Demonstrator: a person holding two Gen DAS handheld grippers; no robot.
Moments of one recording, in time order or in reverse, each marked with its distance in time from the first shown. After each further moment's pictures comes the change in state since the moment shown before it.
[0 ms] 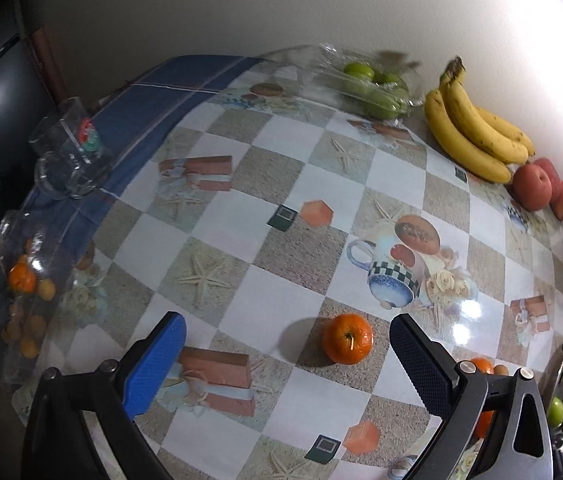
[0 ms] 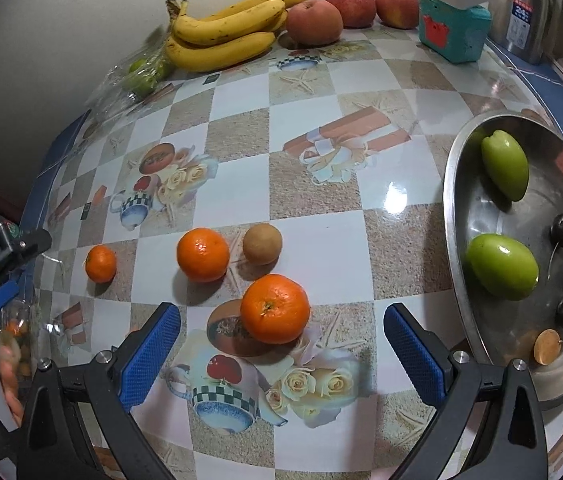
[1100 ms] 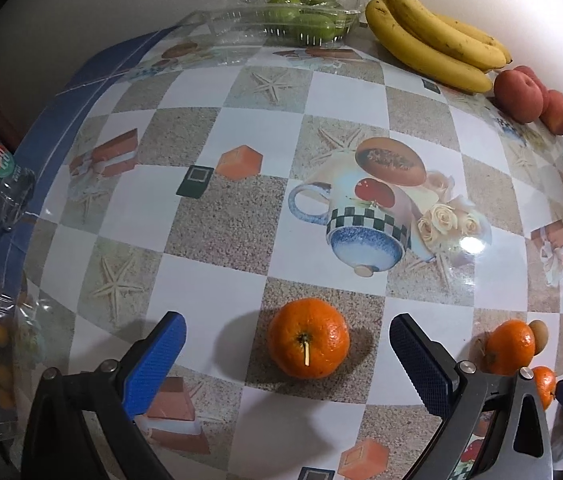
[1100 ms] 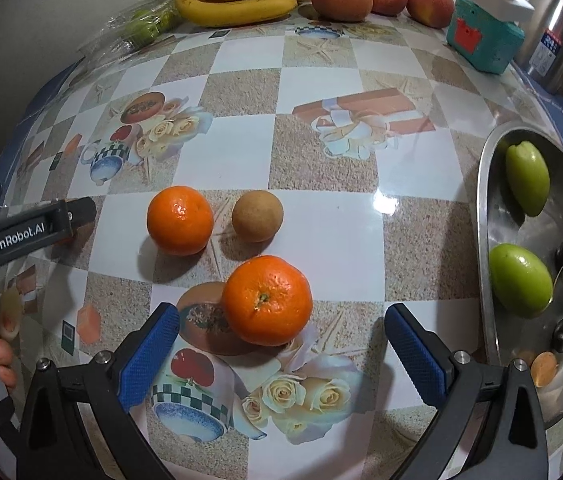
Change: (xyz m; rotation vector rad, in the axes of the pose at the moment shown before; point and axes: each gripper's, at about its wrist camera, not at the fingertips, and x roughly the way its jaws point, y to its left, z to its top) left arm 0.063 -0.038 -0.011 0.211 0.118 -0.049; right arm 0.035 0.020 -0.006 -0.143 0.057 -0.120
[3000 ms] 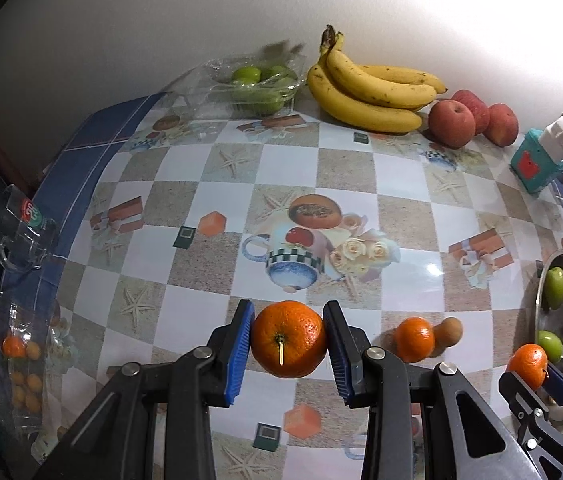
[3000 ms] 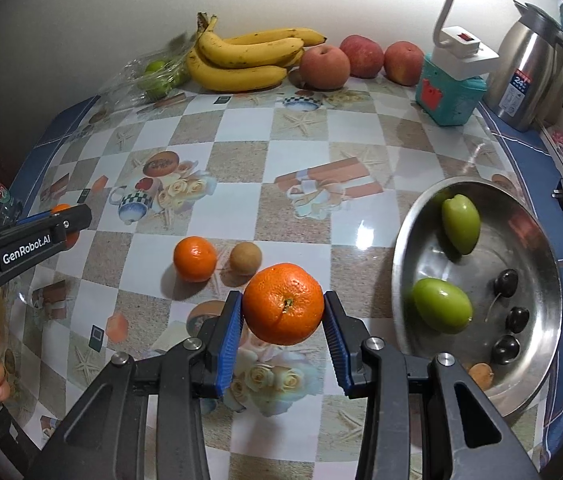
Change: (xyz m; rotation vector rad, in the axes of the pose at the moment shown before) left arm -0.087 -0.044 -0.005 0.075 -0.141 -0.011; right arm -0.070 -0.017 0.003 -0.014 -0.141 -0.009
